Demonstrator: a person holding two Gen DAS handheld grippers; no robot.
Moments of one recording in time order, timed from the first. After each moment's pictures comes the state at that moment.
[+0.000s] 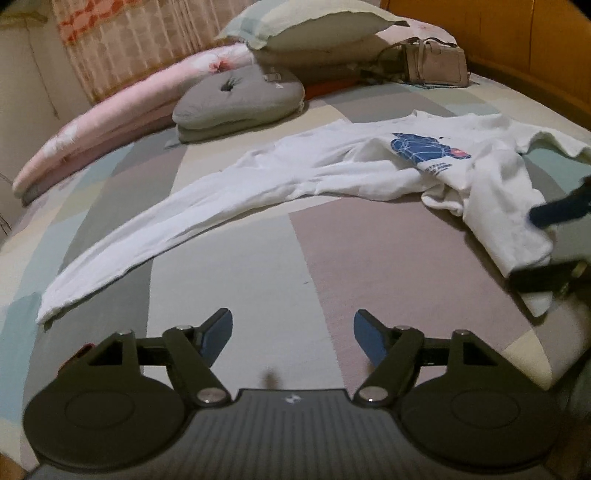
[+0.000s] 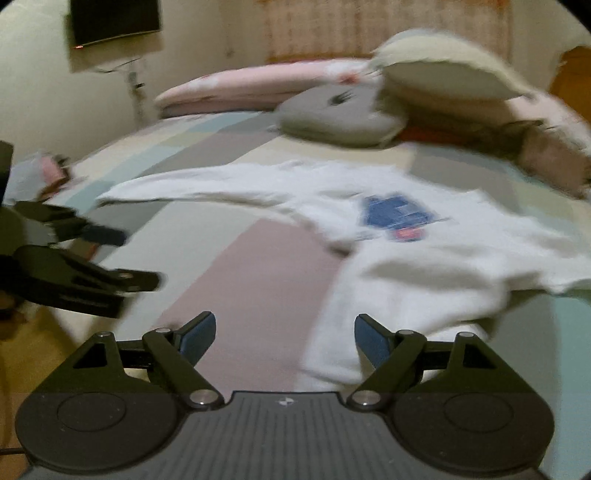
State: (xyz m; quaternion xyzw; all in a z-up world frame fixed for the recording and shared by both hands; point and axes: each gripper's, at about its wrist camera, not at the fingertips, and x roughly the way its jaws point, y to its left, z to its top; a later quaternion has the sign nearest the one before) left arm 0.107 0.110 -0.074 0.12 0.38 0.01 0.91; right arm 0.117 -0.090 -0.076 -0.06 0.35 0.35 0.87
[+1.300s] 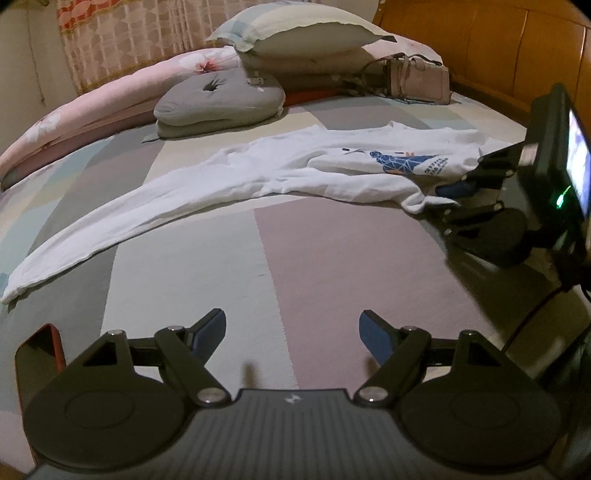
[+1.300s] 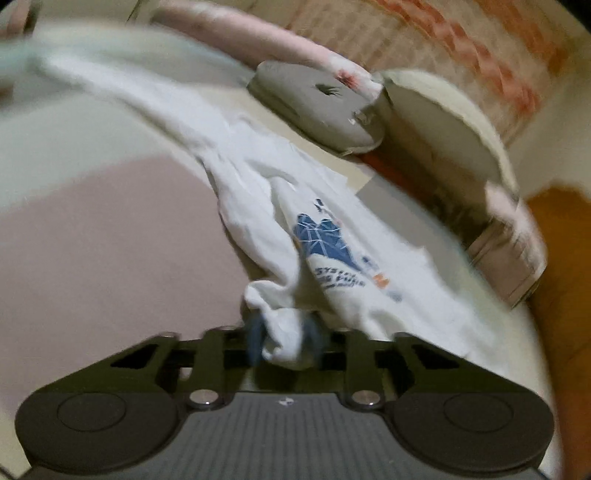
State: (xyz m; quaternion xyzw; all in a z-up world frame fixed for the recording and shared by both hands) left arm 0.094 0.110 -0.086 0.06 0.37 -0.03 0.93; right arm 0.175 -0.055 -0.137 -0.36 0.26 0.20 0.87
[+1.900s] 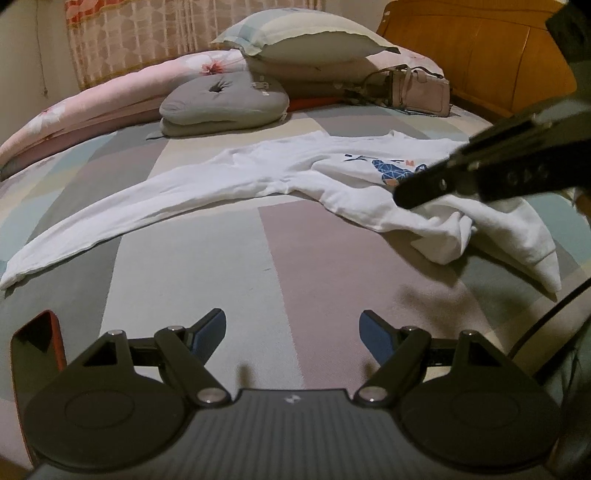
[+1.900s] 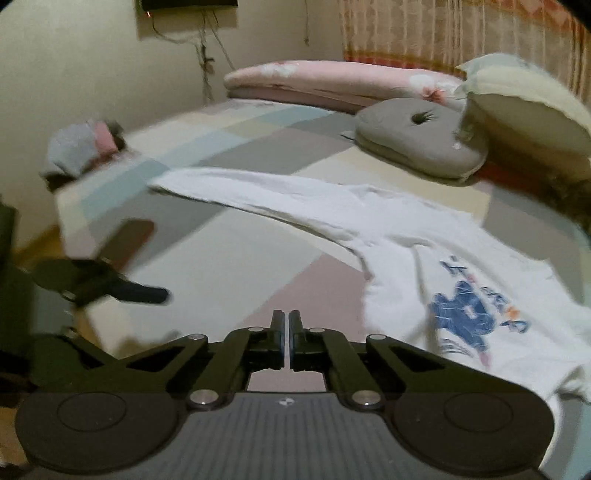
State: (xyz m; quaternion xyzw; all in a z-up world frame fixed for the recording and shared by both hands) left arm 0.081 0.121 -0.086 0.03 0.36 -0.04 0.93; right arm 0.151 -0.040 -0.045 -0.14 0.34 0.40 0.84
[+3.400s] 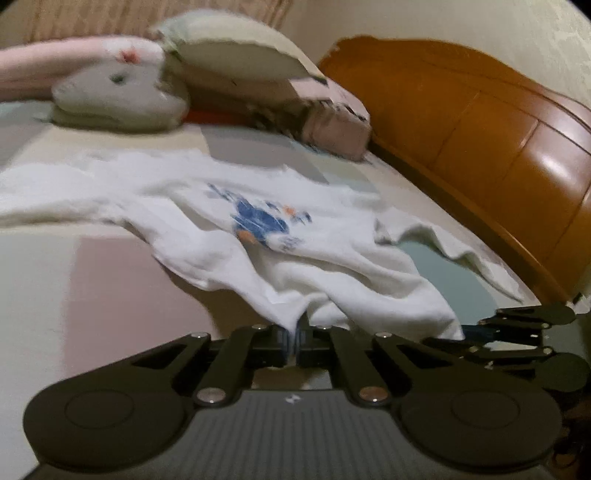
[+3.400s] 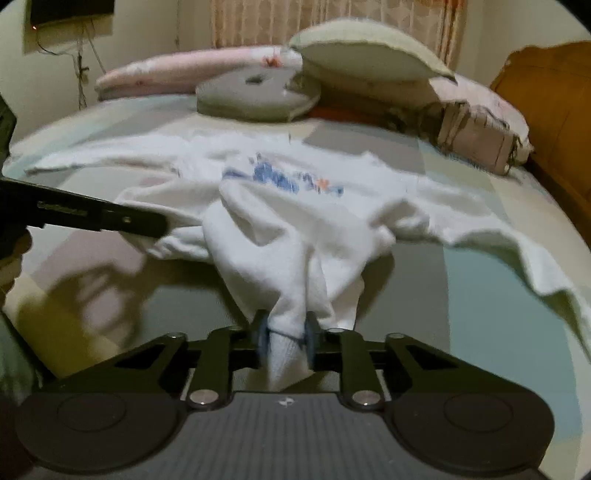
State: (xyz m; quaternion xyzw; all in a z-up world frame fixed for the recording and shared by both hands) left arm 0.144 0.063 -0.091 -0.11 0.32 -0.17 0.93; right arm 0.112 -0.196 -0.089 -0.11 0.33 0.22 0.91
